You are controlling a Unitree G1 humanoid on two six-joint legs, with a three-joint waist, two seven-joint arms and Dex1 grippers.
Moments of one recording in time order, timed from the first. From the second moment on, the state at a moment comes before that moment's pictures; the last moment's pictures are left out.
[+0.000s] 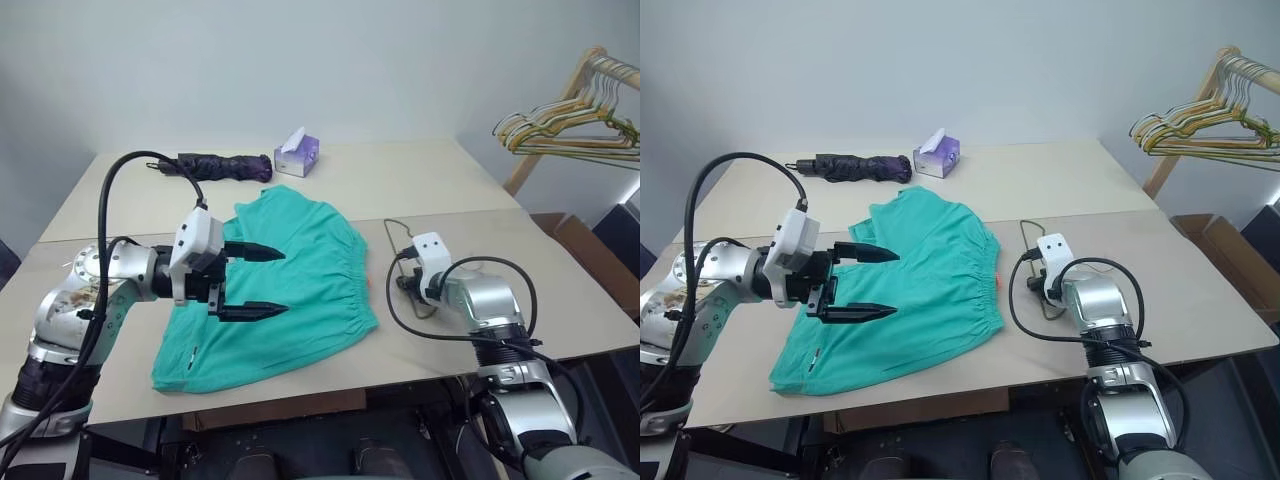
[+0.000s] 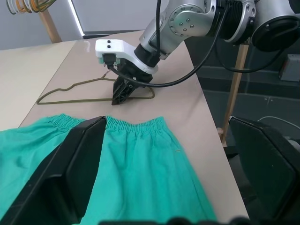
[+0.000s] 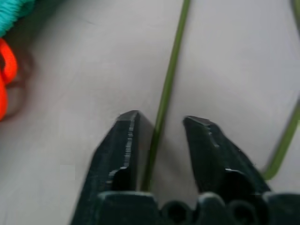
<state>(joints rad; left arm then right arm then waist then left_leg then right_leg) -0.39 0.82 0.02 -0.27 -0.60 0.48 -1.26 -0.62 -0.33 0.01 0.29 0.05 1.03 0.35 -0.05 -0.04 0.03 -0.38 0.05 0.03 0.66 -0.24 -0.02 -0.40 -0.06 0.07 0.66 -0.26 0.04</state>
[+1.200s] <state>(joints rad) -0.59 0.04 0.40 -0.05 -1.16 1.00 -0.16 -0.33 -0.45 0.24 -0.47 -0.03 0.42 0.49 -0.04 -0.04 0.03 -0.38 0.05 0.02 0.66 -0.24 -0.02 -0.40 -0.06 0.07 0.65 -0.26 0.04</state>
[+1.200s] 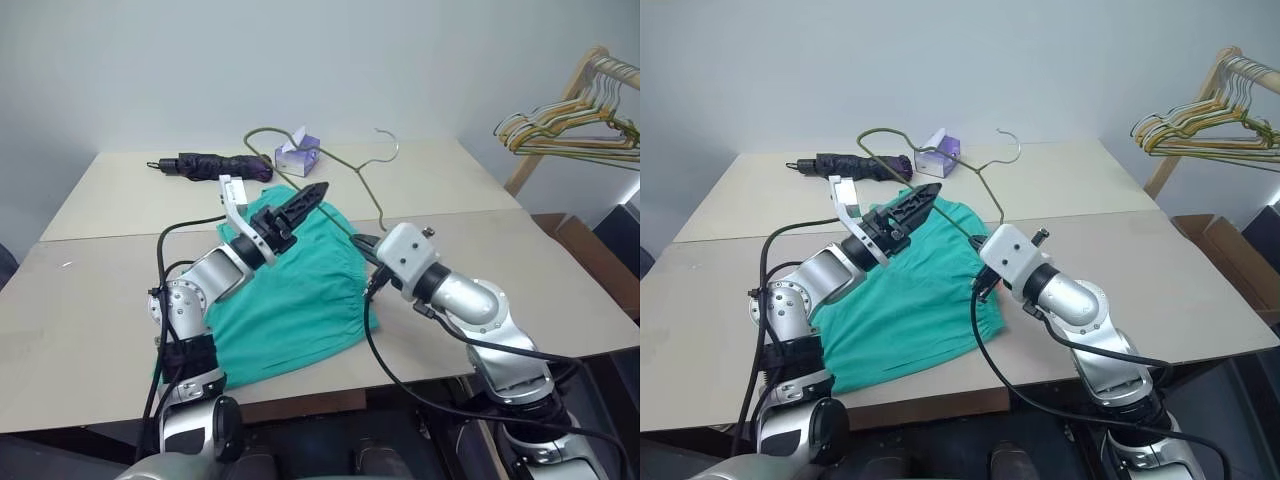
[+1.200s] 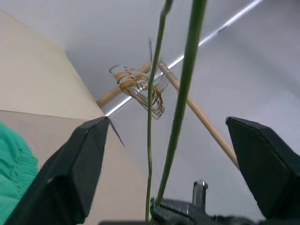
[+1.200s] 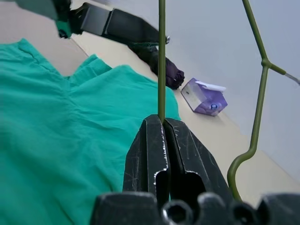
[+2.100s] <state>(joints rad) -0.60 0.08 0.23 -0.04 -1.01 0.83 -0.28 -0.38 -0.40 0.29 -0.44 -0.18 0.40 0.45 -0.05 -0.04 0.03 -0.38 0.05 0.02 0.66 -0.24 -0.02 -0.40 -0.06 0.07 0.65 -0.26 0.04</state>
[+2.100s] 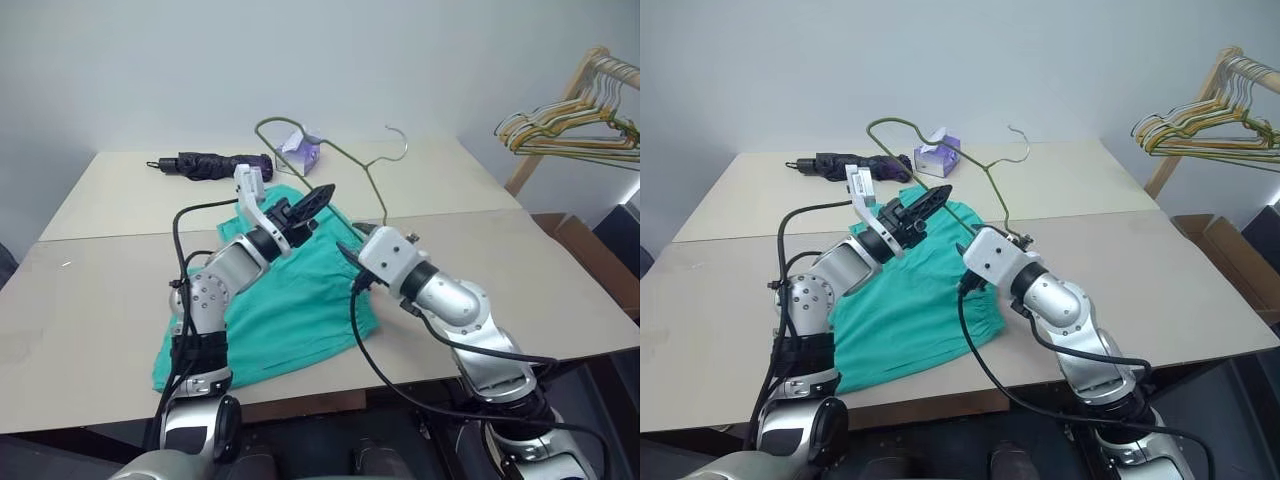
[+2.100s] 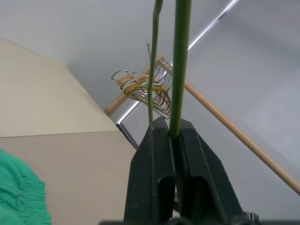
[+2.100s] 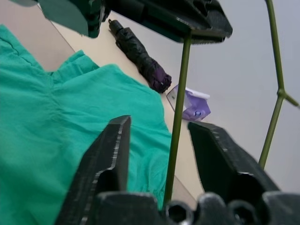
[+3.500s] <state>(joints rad) -0.87 0.52 0.24 0.25 -0.97 0.73 -1.32 -0.72 -0.59 0.01 -0.19 0.77 1.06 0.98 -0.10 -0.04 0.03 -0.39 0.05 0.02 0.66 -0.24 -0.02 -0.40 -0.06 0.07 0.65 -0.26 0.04</state>
